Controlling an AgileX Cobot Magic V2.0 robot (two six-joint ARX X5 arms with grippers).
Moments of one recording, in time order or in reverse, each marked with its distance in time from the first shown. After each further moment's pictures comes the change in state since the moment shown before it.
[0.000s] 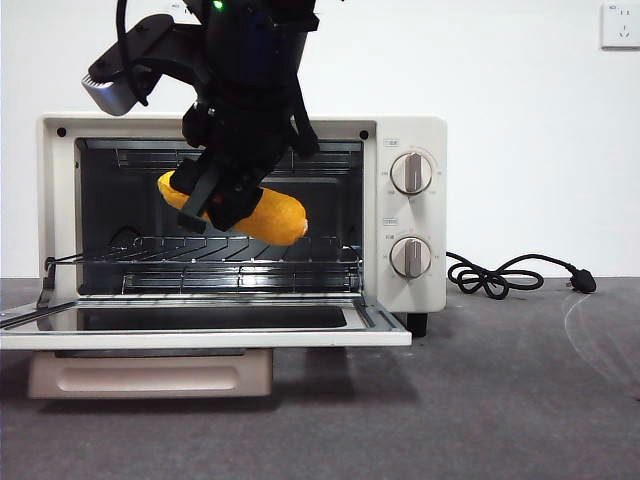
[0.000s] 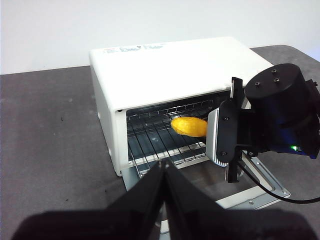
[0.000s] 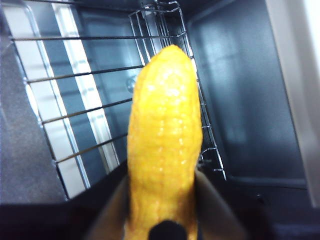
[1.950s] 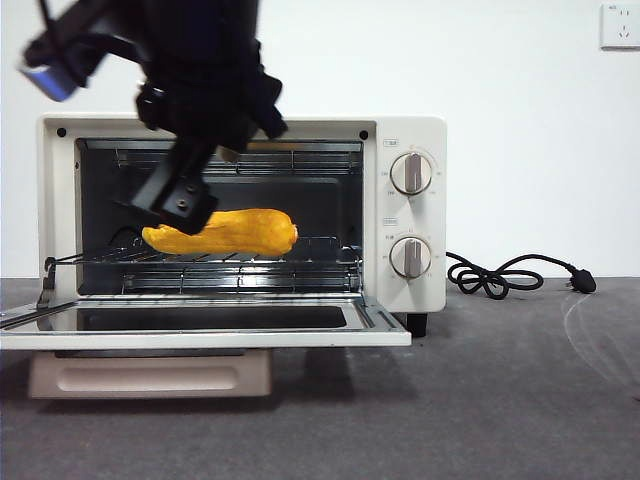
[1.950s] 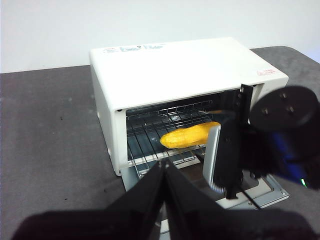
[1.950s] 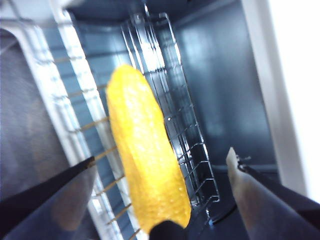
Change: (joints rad) left arm 0.000 0.000 0.000 0.000 0.000 -0.008; right arm 0.133 0.000 0.000 0.000 0.225 0.051
